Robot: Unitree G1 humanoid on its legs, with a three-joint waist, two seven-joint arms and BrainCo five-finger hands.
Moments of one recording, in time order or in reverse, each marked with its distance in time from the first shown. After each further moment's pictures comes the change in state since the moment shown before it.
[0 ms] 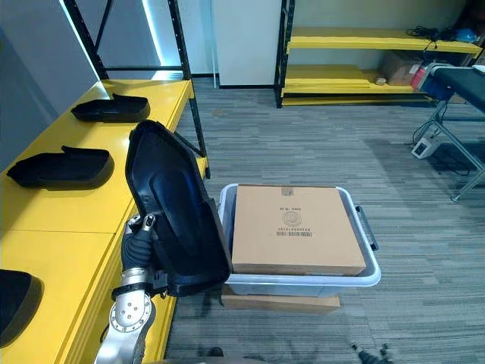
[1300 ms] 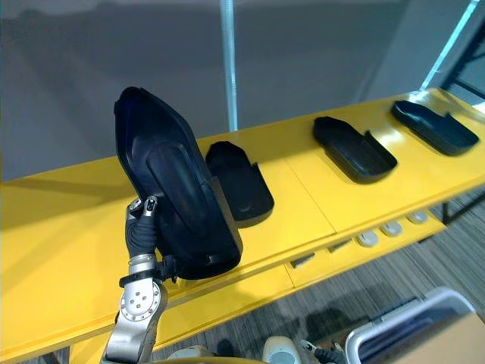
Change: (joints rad) left arm -0.073 -0.061 -0.086 -0.019 -0.048 -0.064 0.054; right arm -0.111 0.024 0.166 0.041 -0.077 0.024 -0.045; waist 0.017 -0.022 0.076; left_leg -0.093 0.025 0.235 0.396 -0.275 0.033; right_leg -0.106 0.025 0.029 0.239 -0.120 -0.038
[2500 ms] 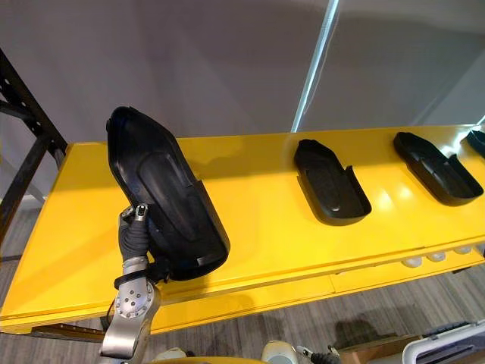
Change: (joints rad) left arm -0.044 0.024 0.028 0.102 -0.048 0.003 0.028; right arm -0.057 -0.032 0.005 0.158 -0.029 0.007 -0.020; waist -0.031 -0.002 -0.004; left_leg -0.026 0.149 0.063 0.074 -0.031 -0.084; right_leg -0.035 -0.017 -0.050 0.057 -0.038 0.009
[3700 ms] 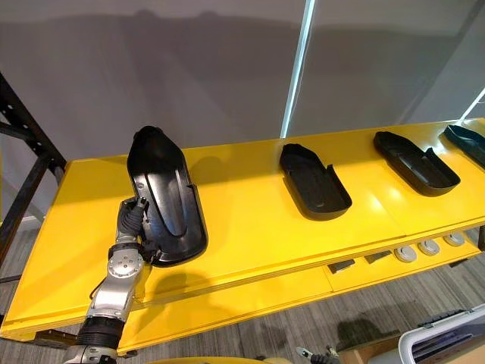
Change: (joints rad) left arm -0.305 0.213 0.235 0.426 0.109 0.198 -0.125; right arm 0.032 0.014 -0.055 -0.053 -0.037 0.038 0.074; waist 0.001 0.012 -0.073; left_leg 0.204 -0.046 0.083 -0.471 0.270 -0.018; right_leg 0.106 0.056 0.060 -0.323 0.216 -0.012
